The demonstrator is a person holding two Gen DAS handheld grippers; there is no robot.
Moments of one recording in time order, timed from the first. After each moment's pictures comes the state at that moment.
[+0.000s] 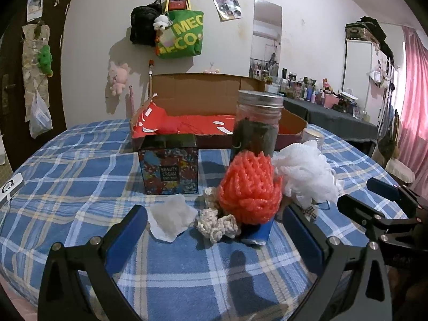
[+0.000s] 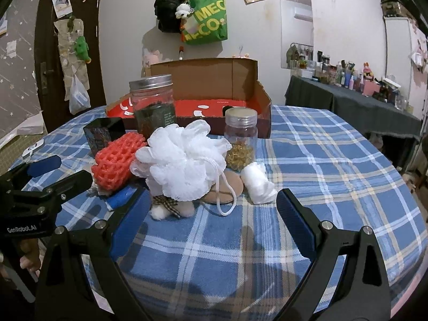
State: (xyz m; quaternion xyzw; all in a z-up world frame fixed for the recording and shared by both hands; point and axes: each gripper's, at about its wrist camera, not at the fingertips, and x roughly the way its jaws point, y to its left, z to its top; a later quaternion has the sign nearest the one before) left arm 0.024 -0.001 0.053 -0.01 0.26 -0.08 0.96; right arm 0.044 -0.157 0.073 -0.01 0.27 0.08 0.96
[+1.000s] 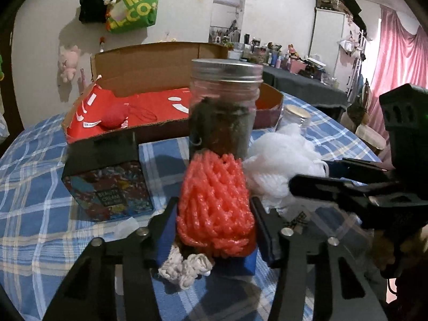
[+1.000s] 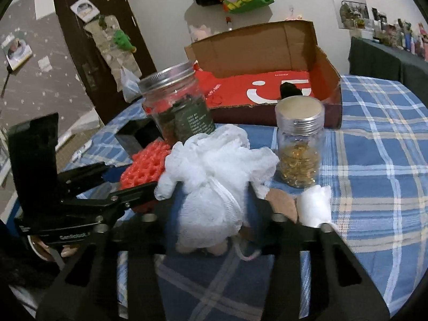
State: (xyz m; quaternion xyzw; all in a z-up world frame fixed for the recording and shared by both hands) left arm 0.088 -0.025 0.050 0.02 0.34 -0.20 0.92; right arm 0.122 -0.171 0.069 0.08 0.35 0.27 0.89
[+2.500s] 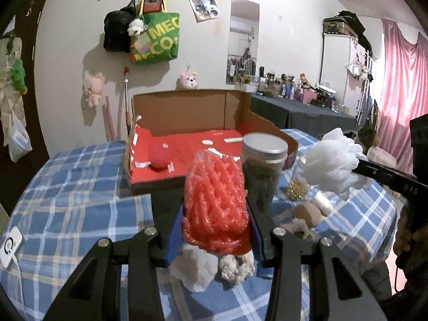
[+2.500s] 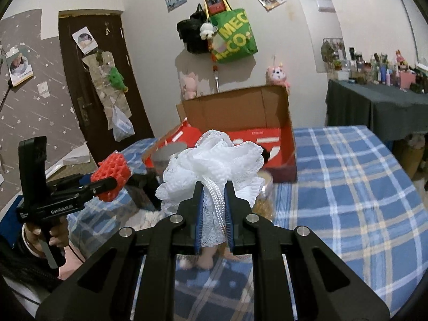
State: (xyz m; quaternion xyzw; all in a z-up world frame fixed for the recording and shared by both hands) left arm 0.064 0.030 0.116 0.01 0.26 -0.16 0.95; right arm 0.083 -0.202 0.146 0.07 0.24 0.21 0.94
